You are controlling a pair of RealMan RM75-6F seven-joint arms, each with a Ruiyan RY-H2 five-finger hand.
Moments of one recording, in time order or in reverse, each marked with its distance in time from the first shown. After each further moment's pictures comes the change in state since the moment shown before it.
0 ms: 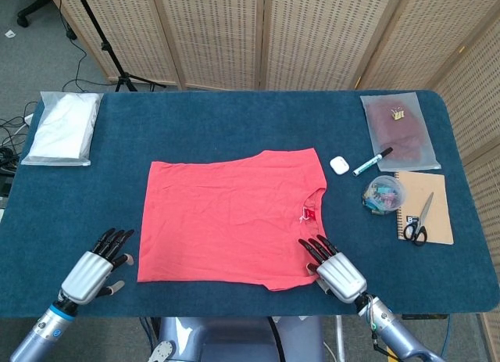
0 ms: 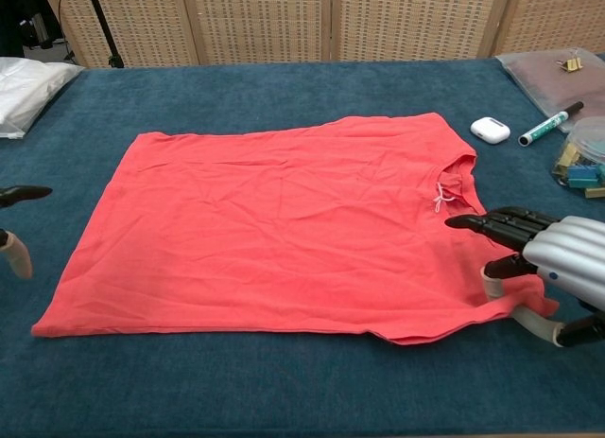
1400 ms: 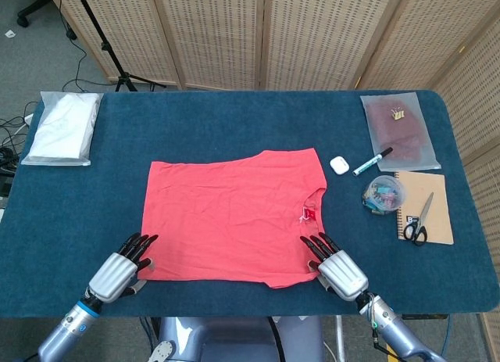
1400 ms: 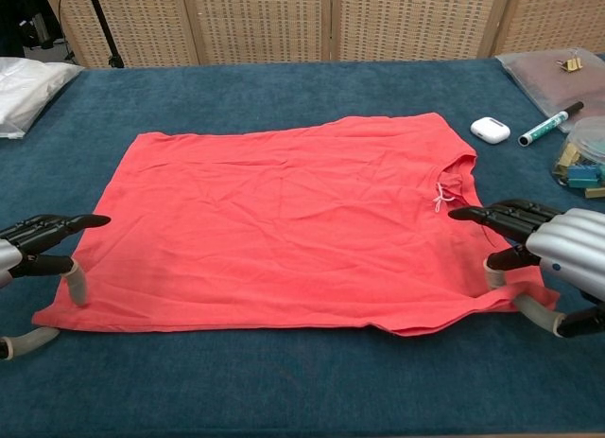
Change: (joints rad) left arm -0.061 -0.086 0.043 0.000 -0.046 -0.076 0.018; right arm 0.004 0.007 0.003 -0.010 0.013 0.010 -0.005
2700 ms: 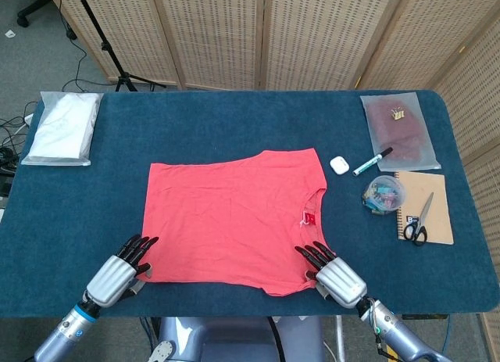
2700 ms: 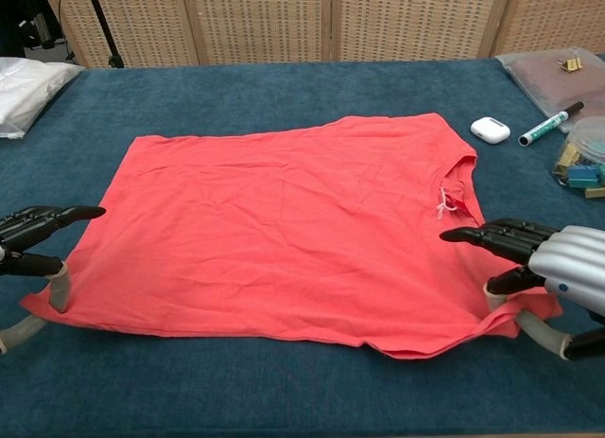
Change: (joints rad) left arm 0.006 0.022 0.030 -0.027 0.034 0.086 -0.012; right arm 0.029 0.048 -0.058 -0.031 -0.068 -0.009 0.106
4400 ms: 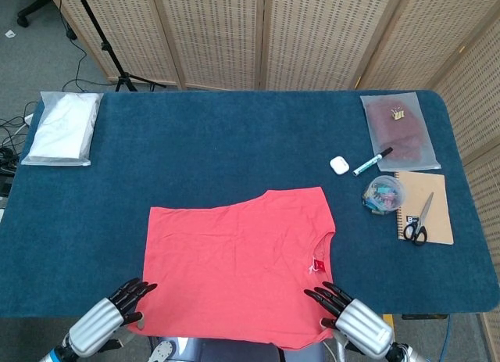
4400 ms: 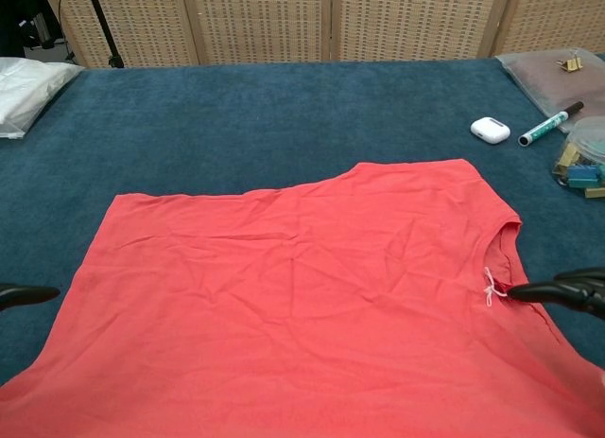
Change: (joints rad) left arm 0.077 0.172 0.172 -0.177 0.183 0.103 -0.068; right arm -0.099 0.216 -0.175 -0.192 -0.219 0.182 0.052
